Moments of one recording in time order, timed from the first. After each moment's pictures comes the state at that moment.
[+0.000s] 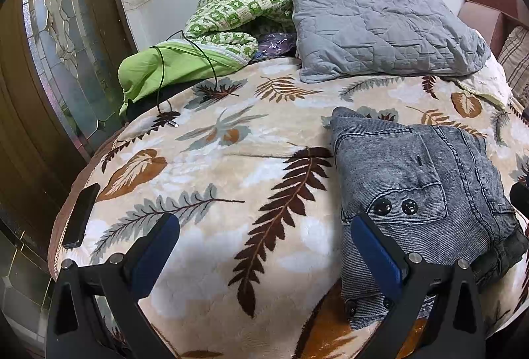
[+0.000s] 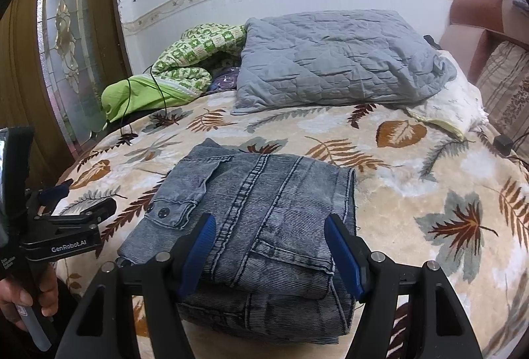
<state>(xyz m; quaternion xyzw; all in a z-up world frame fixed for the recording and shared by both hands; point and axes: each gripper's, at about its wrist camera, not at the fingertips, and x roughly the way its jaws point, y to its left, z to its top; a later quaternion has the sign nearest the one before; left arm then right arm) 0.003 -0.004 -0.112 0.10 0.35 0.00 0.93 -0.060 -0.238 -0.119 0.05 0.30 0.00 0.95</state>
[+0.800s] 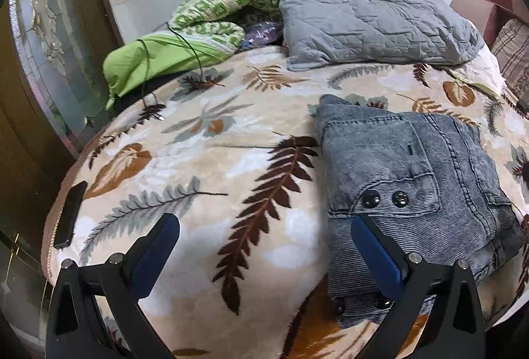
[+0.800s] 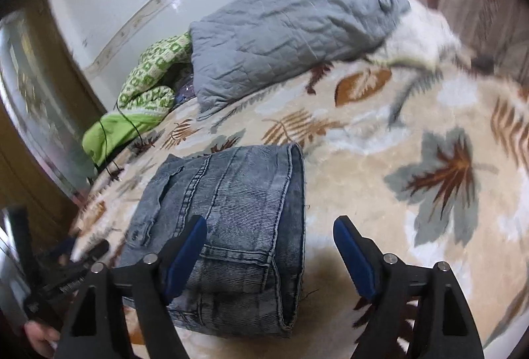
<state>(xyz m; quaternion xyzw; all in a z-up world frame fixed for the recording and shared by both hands) 0.011 -0.012 -0.118 0.10 0.38 -0.04 0.92 -0.058 -0.325 -0.137 0.23 0.33 -0.02 0.92</state>
